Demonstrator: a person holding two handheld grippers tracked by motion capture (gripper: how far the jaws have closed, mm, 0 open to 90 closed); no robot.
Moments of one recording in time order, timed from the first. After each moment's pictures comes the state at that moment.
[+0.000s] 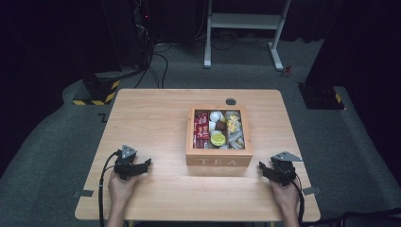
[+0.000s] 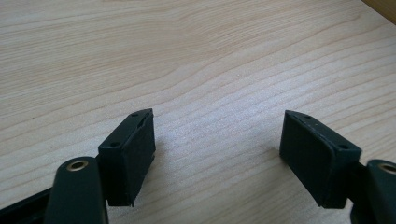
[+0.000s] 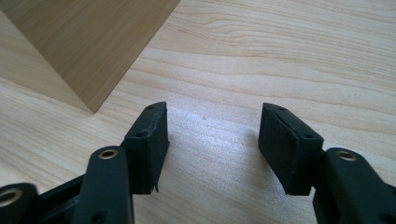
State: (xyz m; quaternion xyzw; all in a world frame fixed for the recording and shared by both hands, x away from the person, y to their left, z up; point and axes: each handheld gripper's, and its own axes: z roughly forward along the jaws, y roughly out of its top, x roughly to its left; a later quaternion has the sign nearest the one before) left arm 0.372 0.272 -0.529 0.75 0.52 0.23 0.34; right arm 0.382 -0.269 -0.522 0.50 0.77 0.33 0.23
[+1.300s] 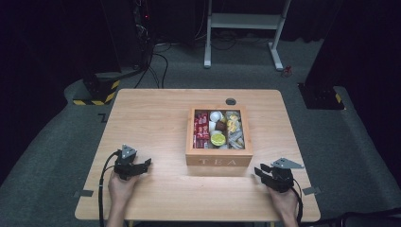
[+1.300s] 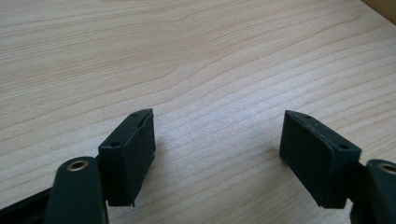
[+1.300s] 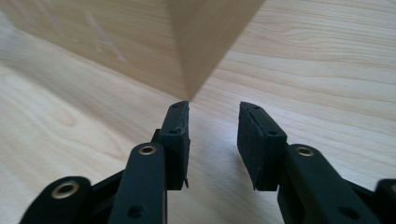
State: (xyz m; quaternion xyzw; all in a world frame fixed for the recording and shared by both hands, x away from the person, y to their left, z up) left arm 0.373 0.272 -0.529 0.75 0.52 0.23 0.34; right arm 0.356 -0.259 -0.518 0.45 0.78 0.40 0.17
